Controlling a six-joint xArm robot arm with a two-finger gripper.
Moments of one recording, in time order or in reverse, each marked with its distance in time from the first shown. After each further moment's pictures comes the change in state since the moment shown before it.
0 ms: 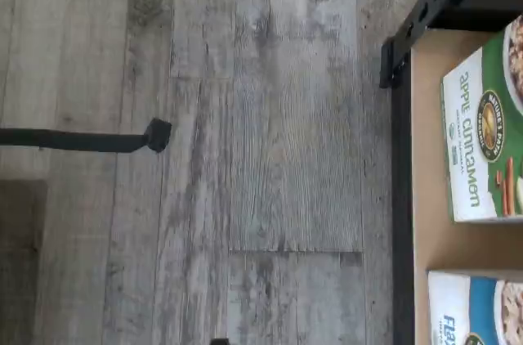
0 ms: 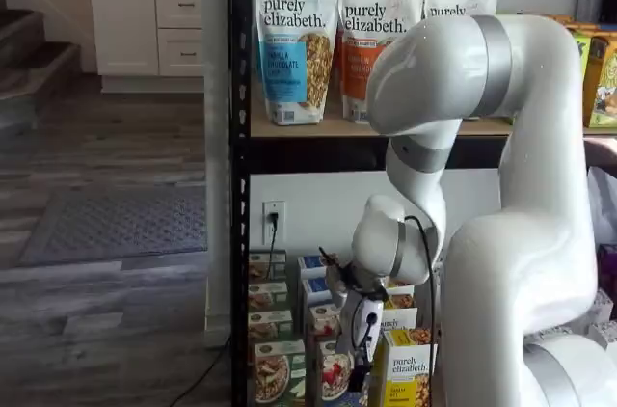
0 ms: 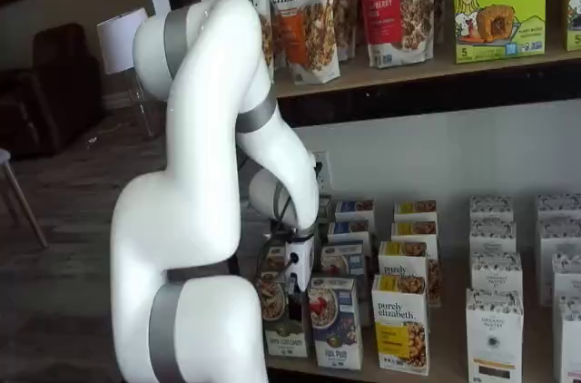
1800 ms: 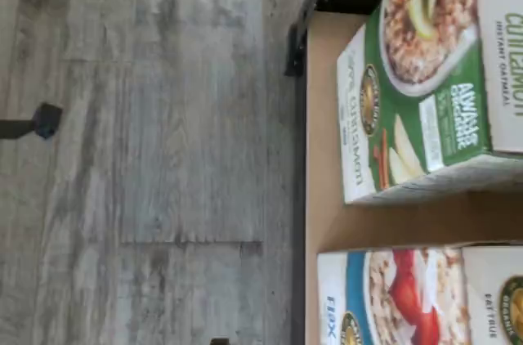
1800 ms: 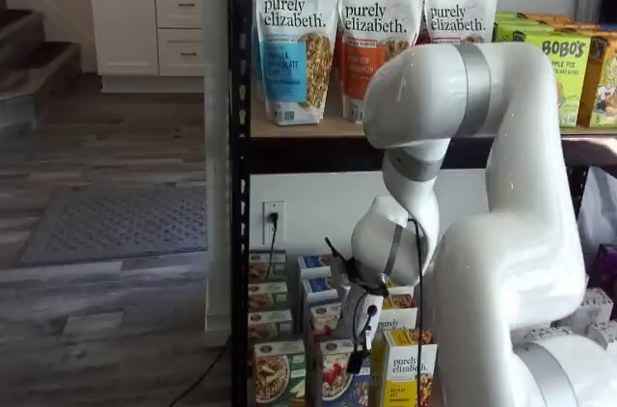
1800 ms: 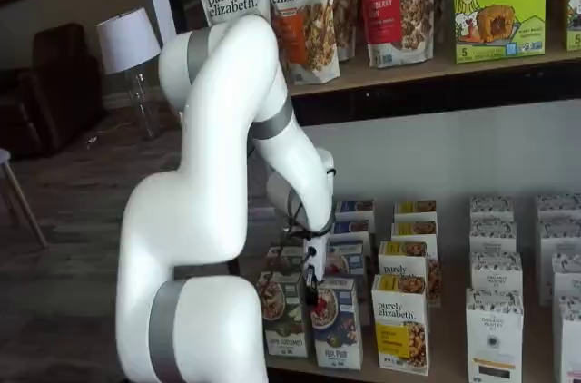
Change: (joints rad) arm -0.051 0.166 -0.201 0.119 -0.036 -0.153
